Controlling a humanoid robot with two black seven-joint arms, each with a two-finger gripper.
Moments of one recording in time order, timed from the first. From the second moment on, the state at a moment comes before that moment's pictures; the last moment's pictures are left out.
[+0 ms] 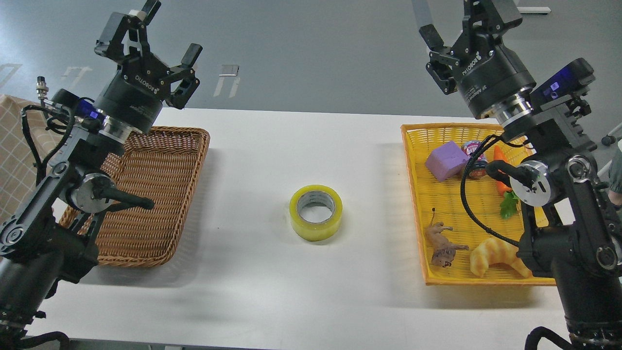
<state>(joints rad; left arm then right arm) -0.38 0.34 -1.37 -1.32 0.73 -0.36 -0.29 0.50 0.00 1.45 1.50 -1.09 0.23 -0.08</state>
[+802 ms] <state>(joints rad) -0.56 0.40 -0.95 -1.30 1.88 -0.10 -0.17 0.48 0.00 1.45 1.51 -1.07 0.24 -0.07</state>
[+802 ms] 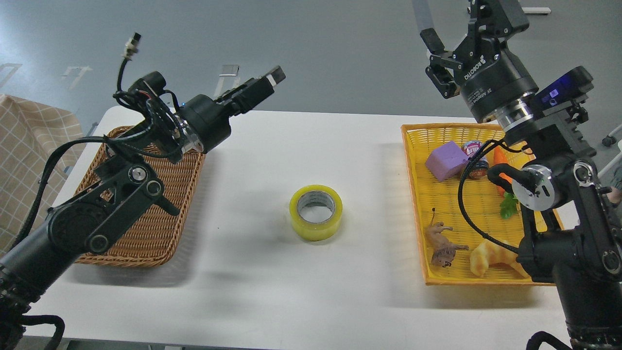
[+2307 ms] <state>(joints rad) -0.59 0.28 -0.52 -1.05 2.18 0.02 -0.20 0.50 0.00 1.45 1.55 -1.08 0.23 -0.08</state>
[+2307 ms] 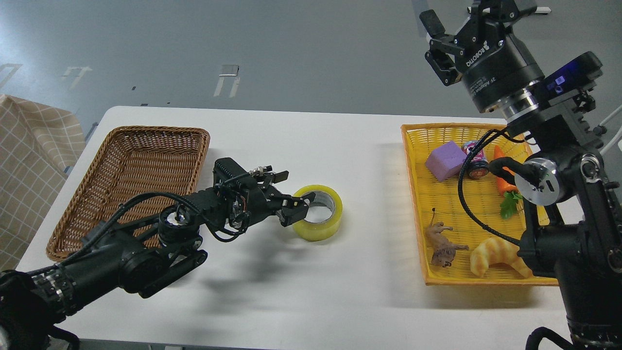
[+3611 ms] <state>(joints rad) -0.60 0.25 -0.52 -0.95 2.15 0.01 -0.26 0.44 0.00 1.45 1.57 -1.08 0.23 -0.08</state>
